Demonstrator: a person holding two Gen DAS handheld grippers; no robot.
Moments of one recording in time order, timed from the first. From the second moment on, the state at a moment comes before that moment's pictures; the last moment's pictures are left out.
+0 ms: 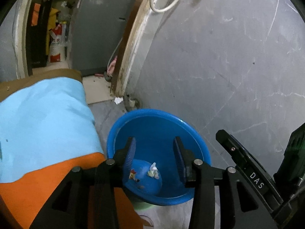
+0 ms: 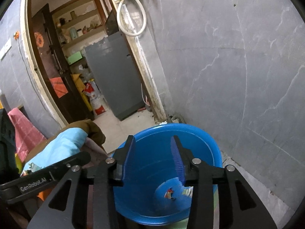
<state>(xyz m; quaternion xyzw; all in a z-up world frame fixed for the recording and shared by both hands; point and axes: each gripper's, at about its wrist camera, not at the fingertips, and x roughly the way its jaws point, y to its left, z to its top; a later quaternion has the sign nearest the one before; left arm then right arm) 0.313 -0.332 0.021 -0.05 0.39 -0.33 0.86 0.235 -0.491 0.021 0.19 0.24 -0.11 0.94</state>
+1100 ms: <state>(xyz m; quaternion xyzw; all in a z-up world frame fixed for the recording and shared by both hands) 0.209 -0.125 0.104 -0.07 0.11 -0.09 0.99 0.189 -0.350 0.102 0.05 -0.04 0.00 1.00</state>
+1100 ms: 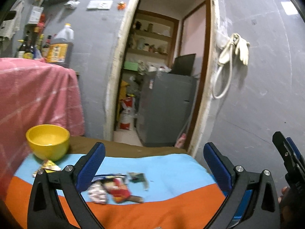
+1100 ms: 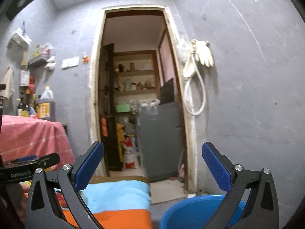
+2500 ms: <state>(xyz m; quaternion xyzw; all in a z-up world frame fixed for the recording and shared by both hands) 0.235 0.045 0.021 -0.05 0.28 0.03 0.96 0.263 -0.166 0.045 -0.06 0.17 0.20 0.96</state>
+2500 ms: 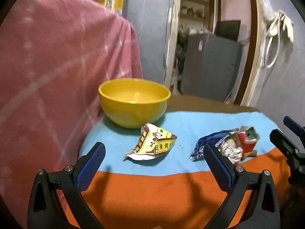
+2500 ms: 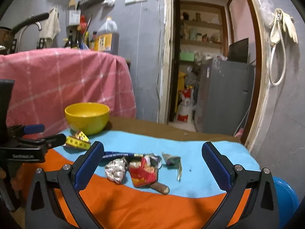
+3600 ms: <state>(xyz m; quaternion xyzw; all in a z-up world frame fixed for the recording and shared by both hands) 0.286 0.052 -0.002 -0.06 0.38 -0.03 0.92 0.321 -0.164 0.002 -0.01 0.36 0.26 0.90</state>
